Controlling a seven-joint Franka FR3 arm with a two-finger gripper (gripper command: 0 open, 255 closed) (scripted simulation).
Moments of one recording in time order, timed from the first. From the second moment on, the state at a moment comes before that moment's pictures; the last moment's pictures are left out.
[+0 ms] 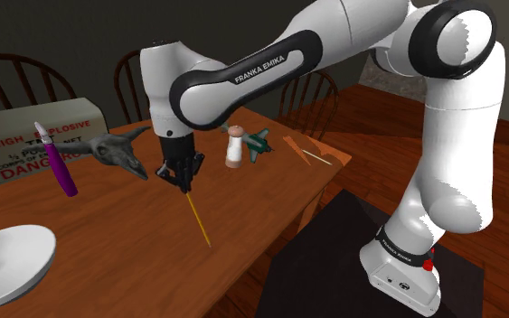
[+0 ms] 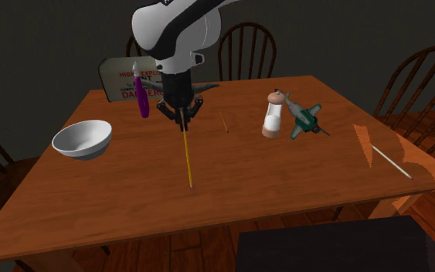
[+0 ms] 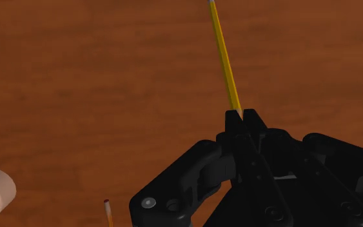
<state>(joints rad) 0.28 0.40 0.44 -1.75 -0.15 2.01 0.70</state>
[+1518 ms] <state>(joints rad) 0.04 0.12 0.35 -1.99 -0.05 1.99 0.35</state>
